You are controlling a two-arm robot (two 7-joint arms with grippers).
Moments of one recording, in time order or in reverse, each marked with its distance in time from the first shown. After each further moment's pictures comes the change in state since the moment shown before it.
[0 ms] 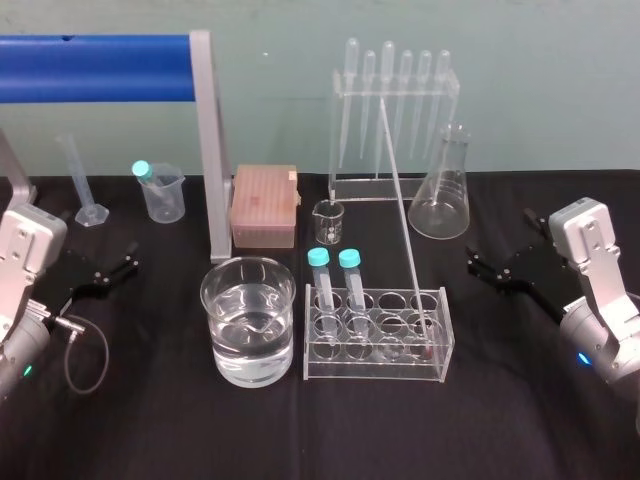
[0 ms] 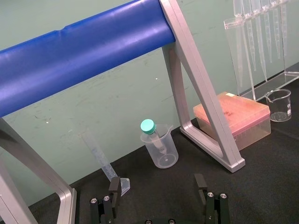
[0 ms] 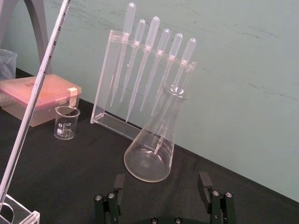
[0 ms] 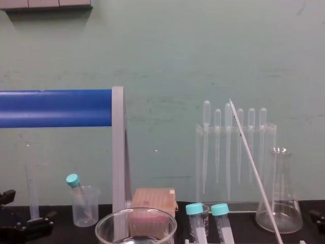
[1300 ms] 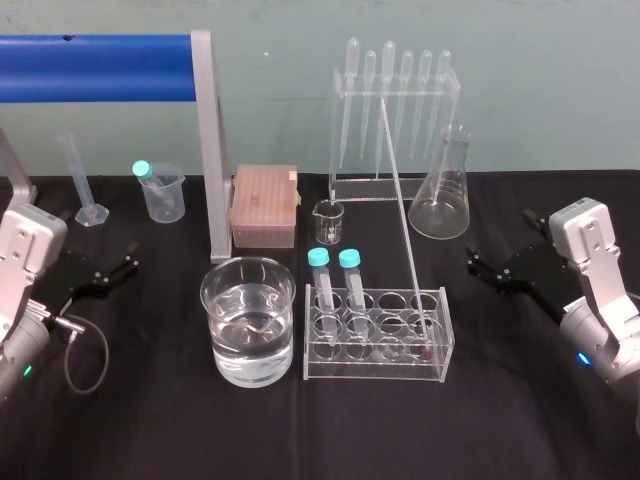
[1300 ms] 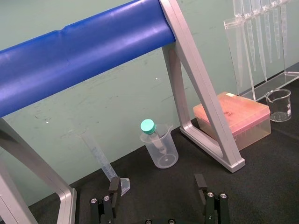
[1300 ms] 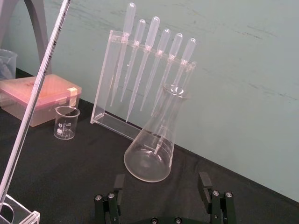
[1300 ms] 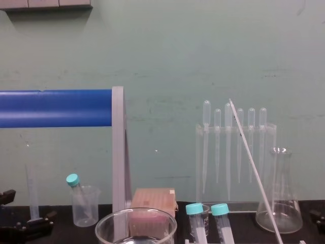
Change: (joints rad) left arm 0.000 0.000 0.000 0.000 0.000 0.000 0.000; right arm 0.000 0.000 0.000 0.000 0.000 0.000 0.000
